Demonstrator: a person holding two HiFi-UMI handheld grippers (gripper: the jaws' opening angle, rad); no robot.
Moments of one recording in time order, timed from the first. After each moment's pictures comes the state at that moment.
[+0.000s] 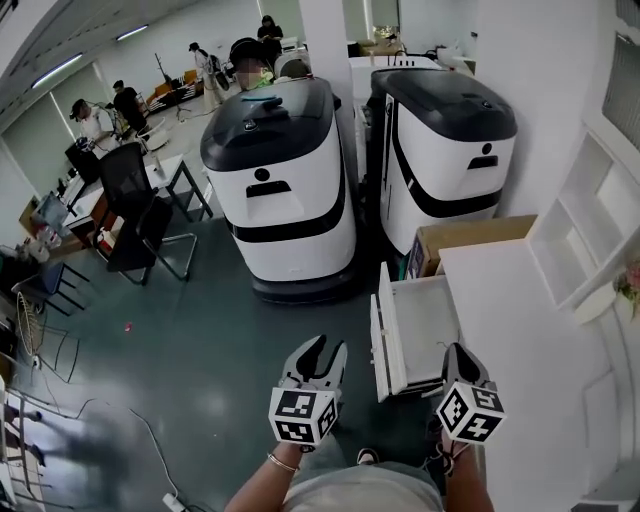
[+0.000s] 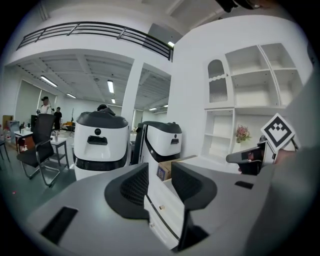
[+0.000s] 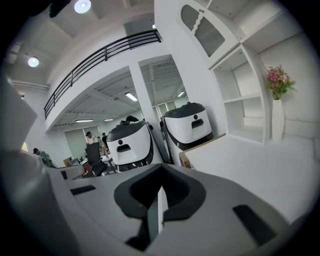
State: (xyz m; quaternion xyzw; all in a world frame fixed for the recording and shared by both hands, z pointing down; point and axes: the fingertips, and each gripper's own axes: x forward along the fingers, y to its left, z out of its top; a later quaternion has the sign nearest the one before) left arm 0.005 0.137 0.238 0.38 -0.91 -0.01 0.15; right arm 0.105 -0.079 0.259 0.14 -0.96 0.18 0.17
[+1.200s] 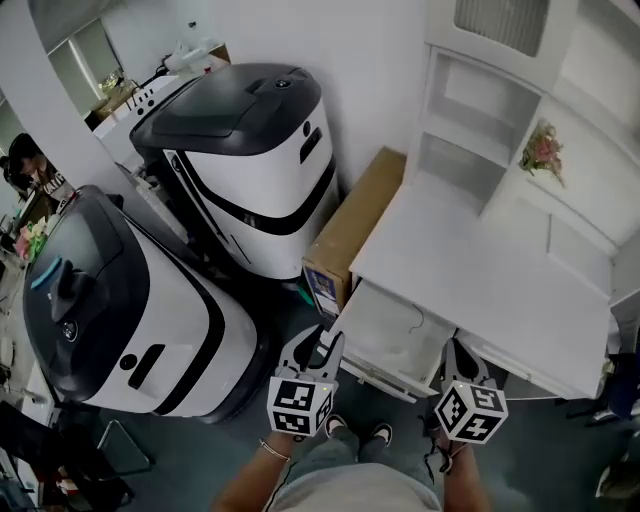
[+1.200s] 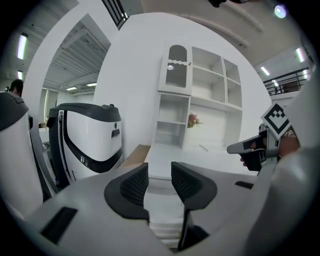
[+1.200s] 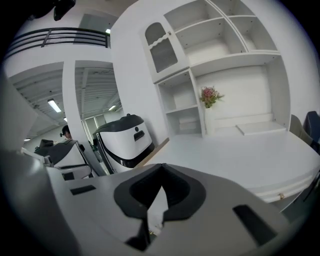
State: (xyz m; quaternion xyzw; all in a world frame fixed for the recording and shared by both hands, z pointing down) left arm -0.171 -0.072 0.263 0.77 -0.62 0.09 0.15; right arm 0.058 -0.106 0.263 0.55 -0.79 0.24 0.11
